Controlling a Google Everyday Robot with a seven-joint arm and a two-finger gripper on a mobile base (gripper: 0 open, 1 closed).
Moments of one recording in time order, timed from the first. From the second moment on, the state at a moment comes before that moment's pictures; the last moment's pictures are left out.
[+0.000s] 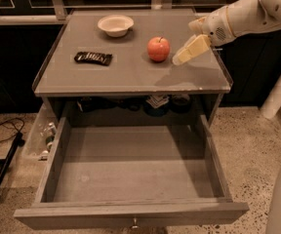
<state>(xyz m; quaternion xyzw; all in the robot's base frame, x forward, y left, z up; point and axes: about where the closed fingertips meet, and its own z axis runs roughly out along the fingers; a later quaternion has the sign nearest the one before) 0.707 -0.149 0.924 -0.50 0.73 0.21 0.42</state>
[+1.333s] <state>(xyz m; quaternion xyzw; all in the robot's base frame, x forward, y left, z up) 0.737 -0.132 0.892 -0.43 0.75 0.20 0.45</state>
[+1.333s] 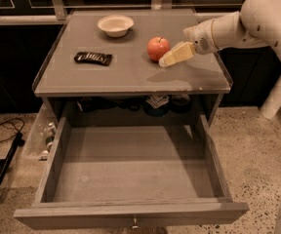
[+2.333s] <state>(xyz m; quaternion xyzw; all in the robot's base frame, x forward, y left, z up) 0.763 -0.125 0.884 -0.46 0.74 0.22 0.44</state>
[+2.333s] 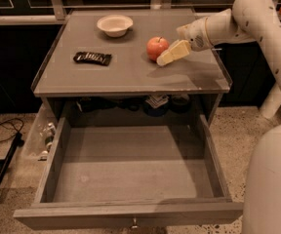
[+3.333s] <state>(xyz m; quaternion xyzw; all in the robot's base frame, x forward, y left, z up) 0.783 -0.107 0.878 -0.47 0.73 0.25 0.44</state>
